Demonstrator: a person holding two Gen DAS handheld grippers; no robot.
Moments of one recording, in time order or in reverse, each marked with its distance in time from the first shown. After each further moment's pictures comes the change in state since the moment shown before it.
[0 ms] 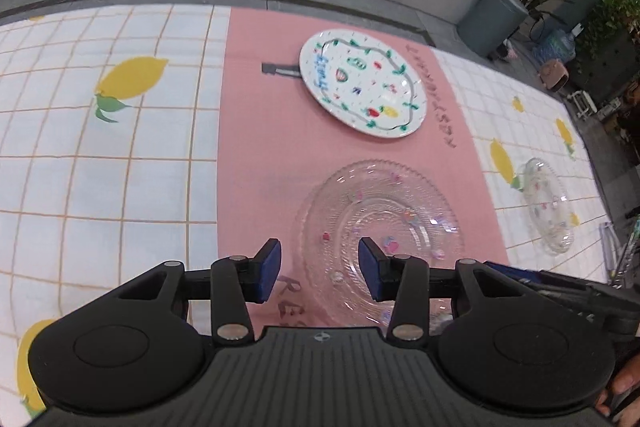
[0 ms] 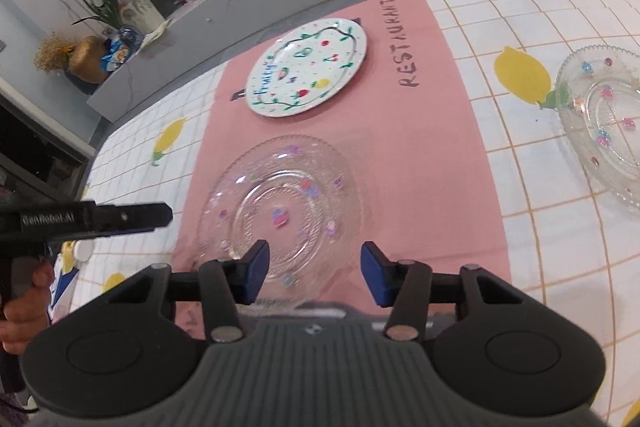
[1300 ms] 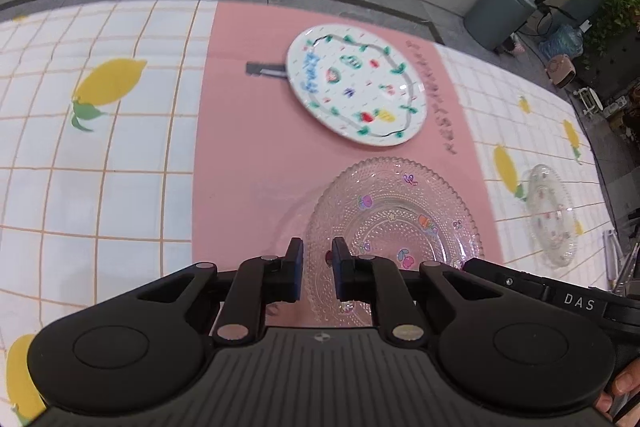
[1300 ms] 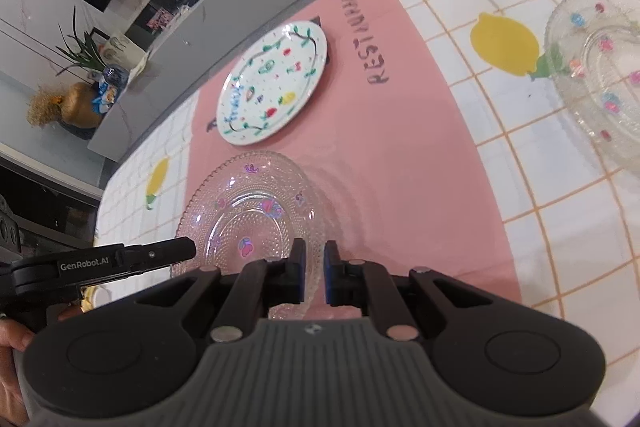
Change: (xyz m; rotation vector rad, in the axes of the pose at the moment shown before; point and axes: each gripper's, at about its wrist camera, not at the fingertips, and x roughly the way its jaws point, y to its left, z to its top) left arm 0.006 -0.019 0.019 -0.019 0.028 0.009; right arm 0.000 -0.027 0.017 0.177 0.003 0.081
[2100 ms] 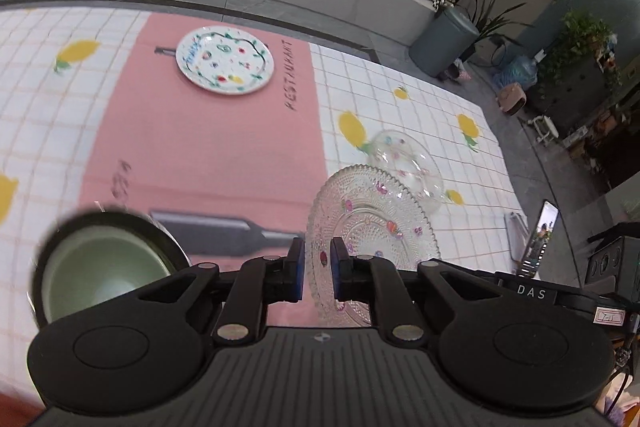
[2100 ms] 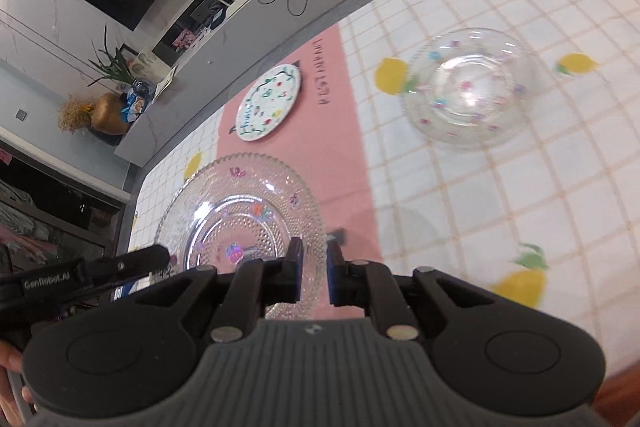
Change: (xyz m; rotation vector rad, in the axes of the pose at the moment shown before) left arm -0.090 -0.147 -0.121 -0.058 -0.131 -0.099; right arm -0.181 -0.074 -0.043 -0.006 -0.029 0.047
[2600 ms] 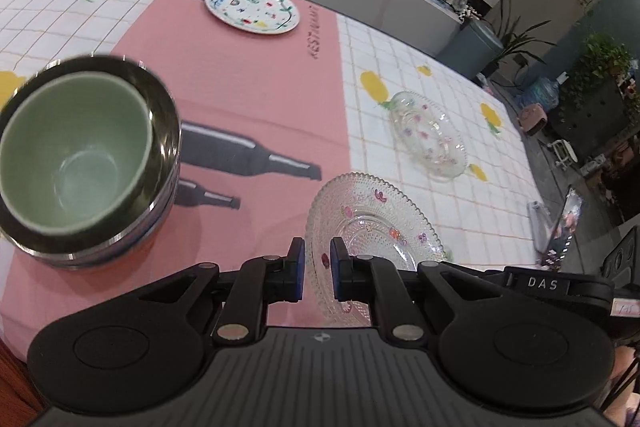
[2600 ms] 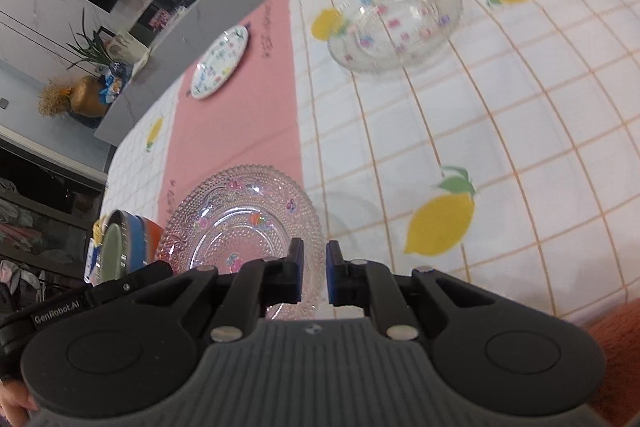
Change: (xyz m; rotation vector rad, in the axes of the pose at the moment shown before) left arm 0.035 0.003 -0.083 -0.086 -0.055 0.064; right arm 0.011 -0.052 -0.035 0.020 0.072 -0.055
